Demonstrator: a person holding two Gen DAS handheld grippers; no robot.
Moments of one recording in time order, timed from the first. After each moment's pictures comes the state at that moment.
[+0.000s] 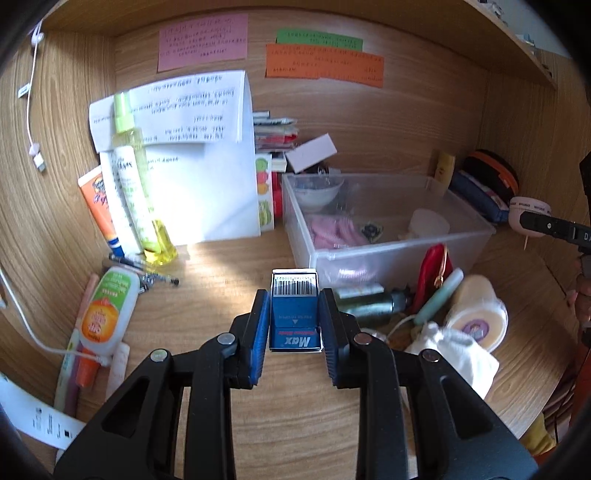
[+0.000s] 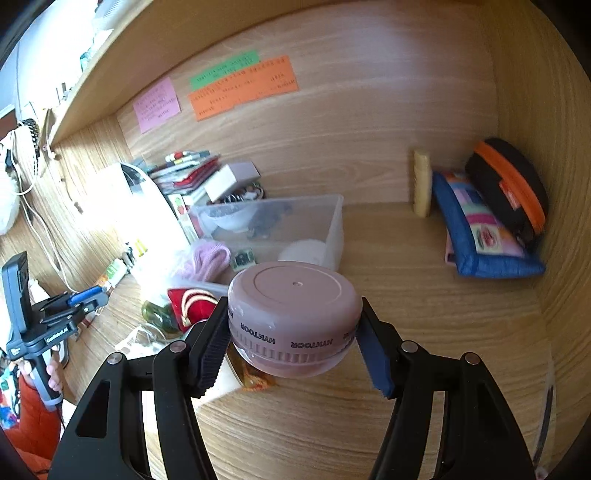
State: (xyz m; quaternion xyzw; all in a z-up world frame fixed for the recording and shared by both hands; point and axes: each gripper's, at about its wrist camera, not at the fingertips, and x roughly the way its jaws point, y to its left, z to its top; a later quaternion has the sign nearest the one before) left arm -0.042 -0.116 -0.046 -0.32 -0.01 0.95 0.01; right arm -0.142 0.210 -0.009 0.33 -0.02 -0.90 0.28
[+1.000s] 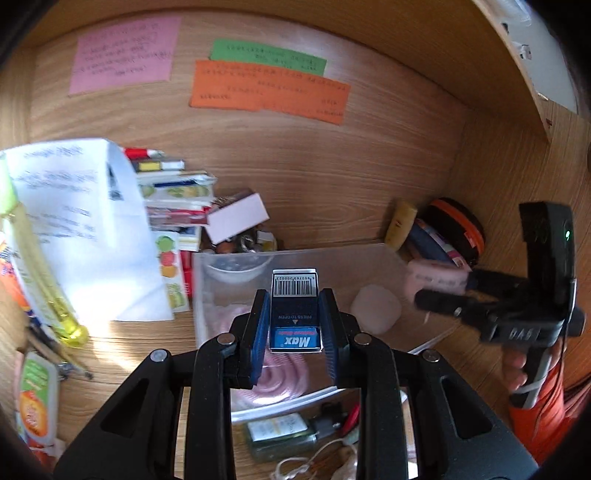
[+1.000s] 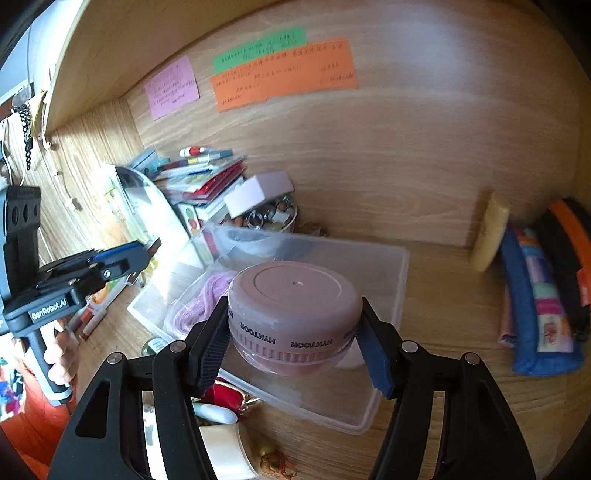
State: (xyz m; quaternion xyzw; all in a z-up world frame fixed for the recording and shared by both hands) left arm -0.149 -0.079 -0.013 -0.31 -0.06 0.94 0.11; right arm -0.215 0.143 -0.005 0.35 0.02 -0.87 0.34
